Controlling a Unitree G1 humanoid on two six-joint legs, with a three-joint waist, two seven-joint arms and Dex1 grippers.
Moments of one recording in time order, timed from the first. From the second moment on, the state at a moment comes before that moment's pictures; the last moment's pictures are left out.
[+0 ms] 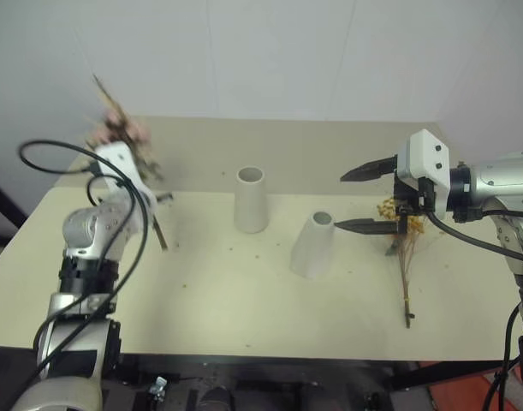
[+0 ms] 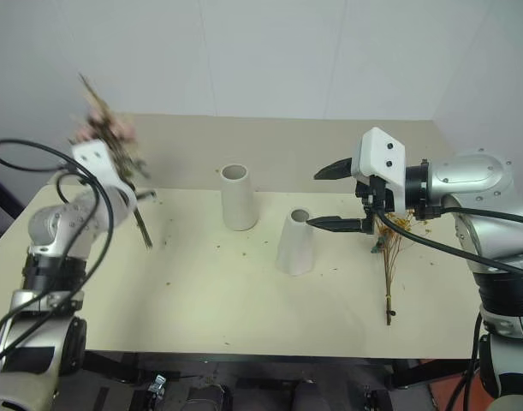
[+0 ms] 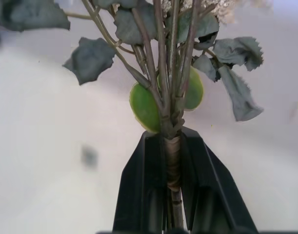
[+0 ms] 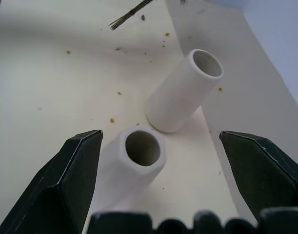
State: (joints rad) left arm -0.92 0.59 0.11 0.31 -0.74 0.65 0.51; right arm -0.77 -0.94 0.03 -0.15 0.39 0.41 1.20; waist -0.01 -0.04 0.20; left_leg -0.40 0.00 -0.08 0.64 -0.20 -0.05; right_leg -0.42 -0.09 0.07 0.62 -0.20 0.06
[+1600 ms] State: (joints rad) left arm -1.33 0.27 0.47 1.26 -0.55 -0.18 -1.03; right arm -0.45 -0.95 -0.19 -0.52 0.52 0.69 0.84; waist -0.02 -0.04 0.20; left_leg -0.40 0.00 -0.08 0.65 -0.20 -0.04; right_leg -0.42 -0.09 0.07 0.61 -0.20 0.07
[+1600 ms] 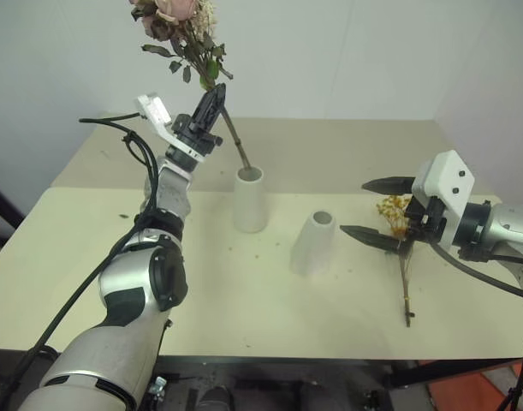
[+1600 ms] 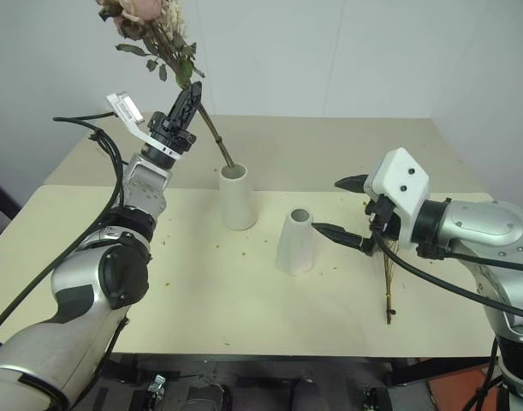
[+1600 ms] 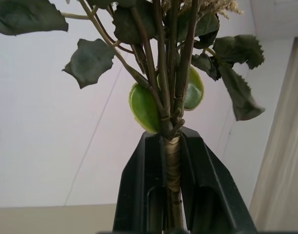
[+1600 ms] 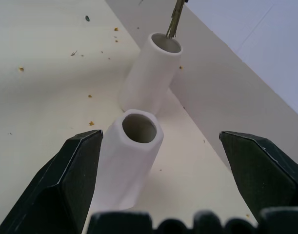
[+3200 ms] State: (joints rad) left arm -1.20 0.30 0.31 1.27 -0.26 -0.37 -1.18; right arm -0.50 -0.88 -0.16 -0.50 0.53 0.73 0.69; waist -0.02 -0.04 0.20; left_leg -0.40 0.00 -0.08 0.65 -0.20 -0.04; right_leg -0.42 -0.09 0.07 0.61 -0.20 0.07
